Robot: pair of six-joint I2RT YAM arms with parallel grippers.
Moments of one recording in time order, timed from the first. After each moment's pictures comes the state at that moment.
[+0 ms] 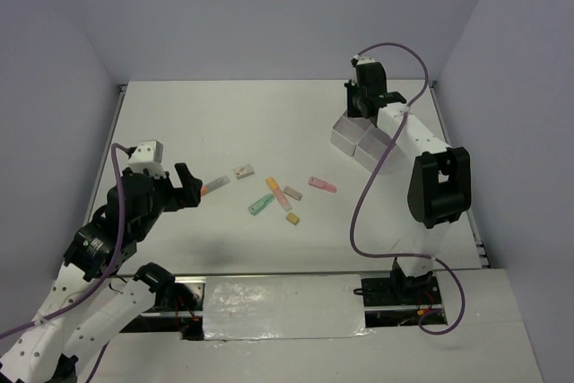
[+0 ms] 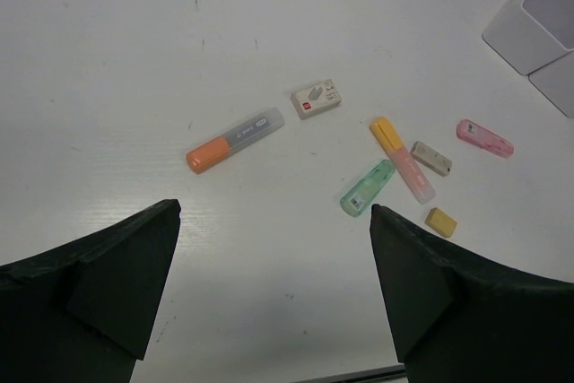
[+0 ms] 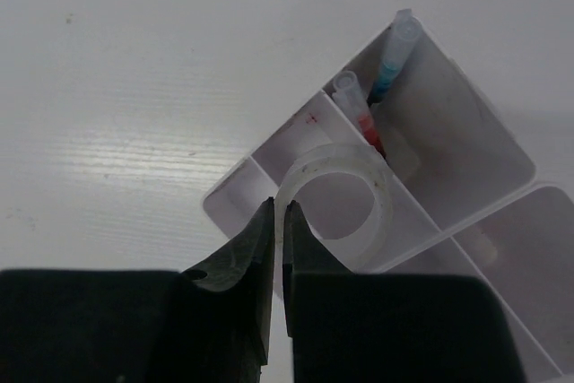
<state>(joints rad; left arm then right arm) -0.49 0.56 0.86 -0.74 -0.32 -0.42 0.22 1.82 1.51 -0.37 0.11 0.09</state>
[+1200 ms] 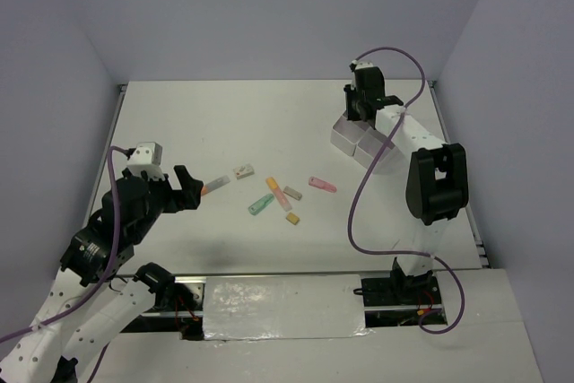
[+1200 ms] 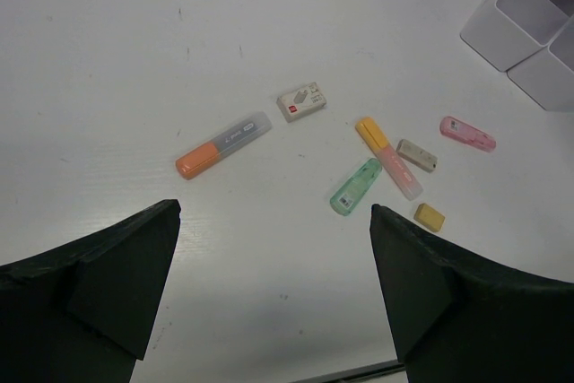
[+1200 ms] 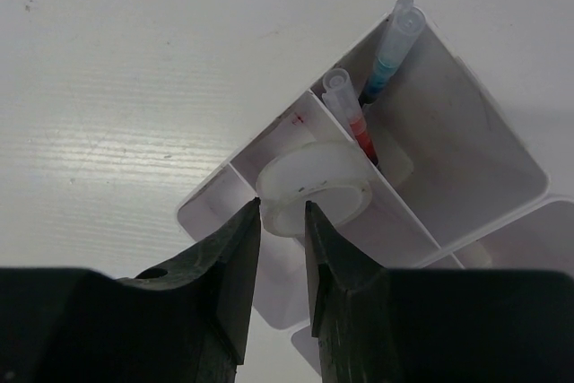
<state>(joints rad) -0.49 0.53 0.86 -0.73 -0.28 -0.39 0.20 1.86 1.48 -0.32 0.13 0.05</state>
